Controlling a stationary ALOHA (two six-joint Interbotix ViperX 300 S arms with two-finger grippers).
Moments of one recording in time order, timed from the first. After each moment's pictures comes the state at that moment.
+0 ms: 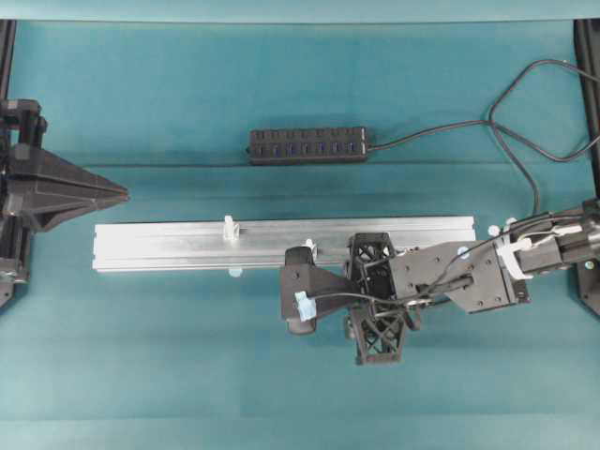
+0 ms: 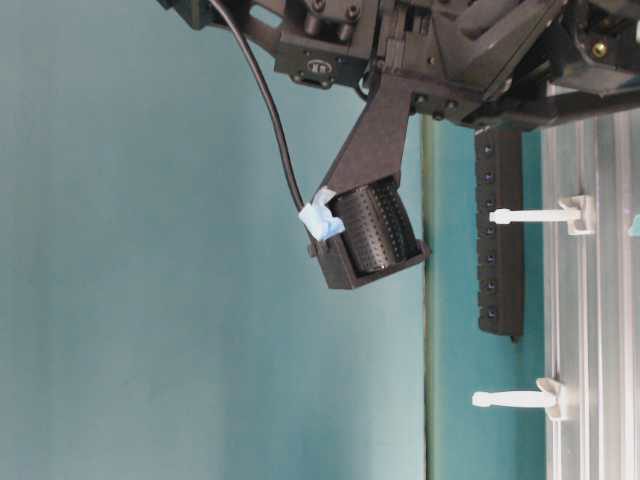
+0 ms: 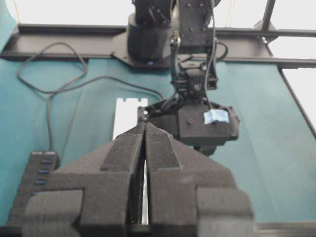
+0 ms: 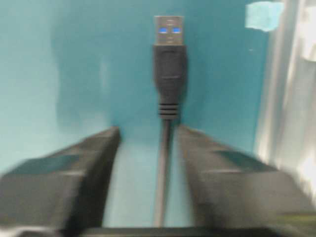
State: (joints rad) left arm 0.01 -0.91 1.02 0.01 -0.04 -0.01; right arm 0.15 0.25 0.45 -0.04 0.64 0.13
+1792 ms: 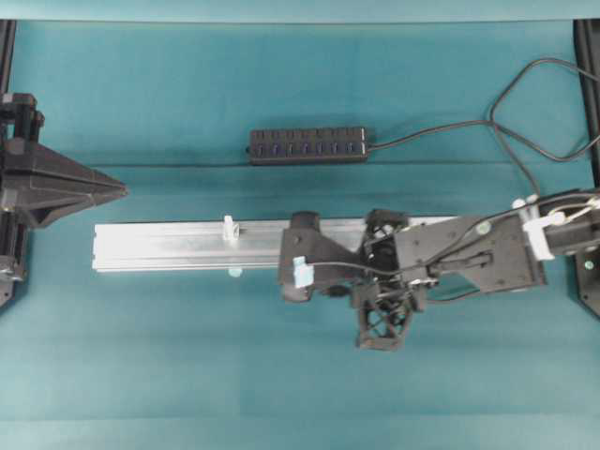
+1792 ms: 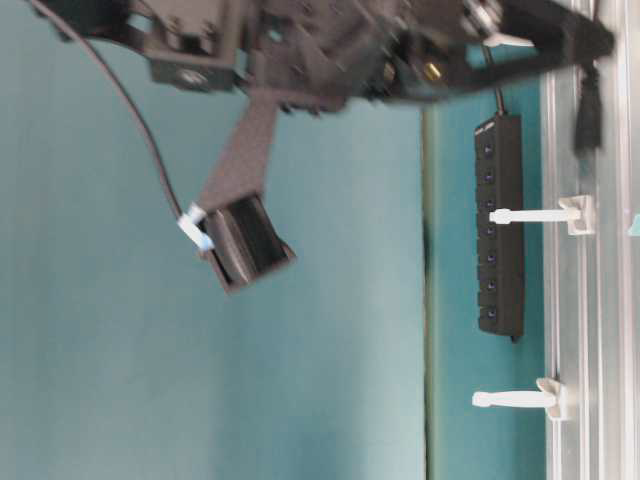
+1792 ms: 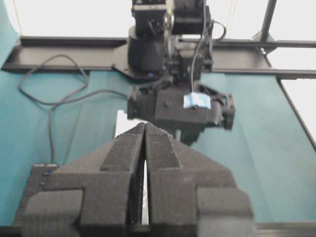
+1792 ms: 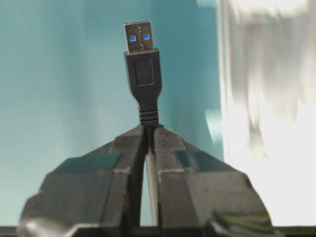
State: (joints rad) left arm 0.01 -0.91 0.99 0.01 -0.04 -0.01; right arm 0.12 0.12 0.37 -0.04 0.96 0.25
